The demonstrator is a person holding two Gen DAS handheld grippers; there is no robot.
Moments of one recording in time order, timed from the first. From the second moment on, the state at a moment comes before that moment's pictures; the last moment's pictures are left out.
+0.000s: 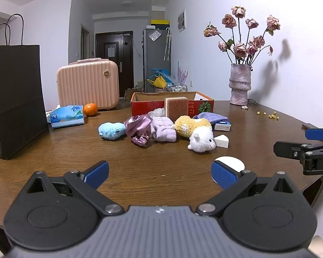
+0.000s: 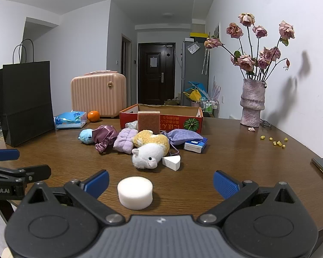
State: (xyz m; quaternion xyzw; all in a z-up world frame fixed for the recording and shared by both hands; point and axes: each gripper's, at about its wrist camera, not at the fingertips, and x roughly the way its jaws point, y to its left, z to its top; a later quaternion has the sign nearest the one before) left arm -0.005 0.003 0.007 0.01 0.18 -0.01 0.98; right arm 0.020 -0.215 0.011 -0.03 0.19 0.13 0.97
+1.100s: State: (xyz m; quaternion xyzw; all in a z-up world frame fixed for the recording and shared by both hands) left arm 0.002 0.008 -0.002 0.01 0.19 0.00 0.98; right arm 0.021 -0.214 0.013 -0.03 0.19 0.13 0.97
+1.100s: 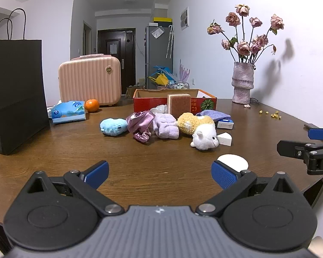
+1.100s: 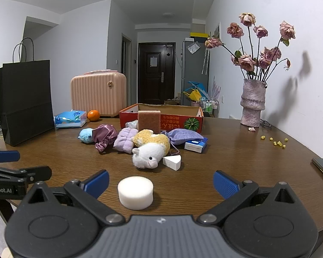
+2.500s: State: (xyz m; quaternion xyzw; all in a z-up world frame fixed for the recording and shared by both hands) left arm 0.007 0.013 -0.011 0.00 0.20 0.00 0.98; right arm 0.028 -0.211 0.008 -0.04 0.19 0.13 0.97
